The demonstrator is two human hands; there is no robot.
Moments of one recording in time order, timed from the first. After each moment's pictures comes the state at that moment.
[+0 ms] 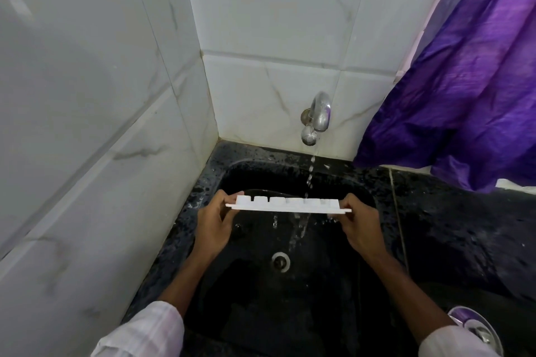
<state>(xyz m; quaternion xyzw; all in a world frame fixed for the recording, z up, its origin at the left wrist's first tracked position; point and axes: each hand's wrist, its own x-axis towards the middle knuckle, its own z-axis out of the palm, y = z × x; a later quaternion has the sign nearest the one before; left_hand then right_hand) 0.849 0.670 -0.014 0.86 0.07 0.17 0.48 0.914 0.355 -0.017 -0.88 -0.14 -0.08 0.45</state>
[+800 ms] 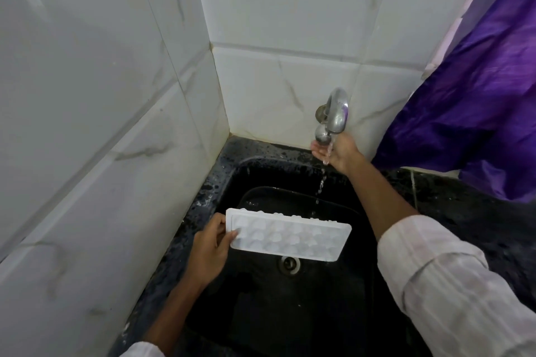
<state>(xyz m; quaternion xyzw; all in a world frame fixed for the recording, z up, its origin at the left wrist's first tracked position) 0.812 0.682 -0.033 0.87 0.12 0.09 0.47 1.078 0.450 0.044 -0.62 0.16 0.21 0.74</state>
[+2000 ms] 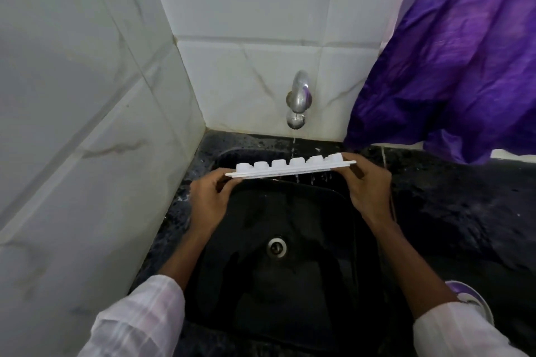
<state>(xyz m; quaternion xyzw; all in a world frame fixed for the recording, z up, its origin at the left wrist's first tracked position) 0.876 0.644 0.018 0.87 0.03 0.25 0.42 0.925 0.350 0.034 -0.81 -0.07 -0.19 0.54</state>
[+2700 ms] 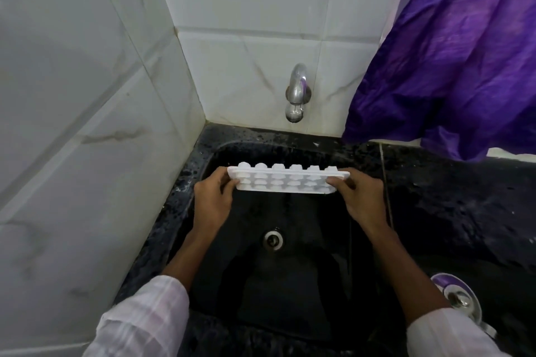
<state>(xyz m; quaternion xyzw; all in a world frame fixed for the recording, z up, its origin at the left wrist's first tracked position) 0.856 0.628 0.011 0.89 0.05 0.24 0.38 0.905 0.339 0.014 -0.85 -0.06 -0.14 0.50</state>
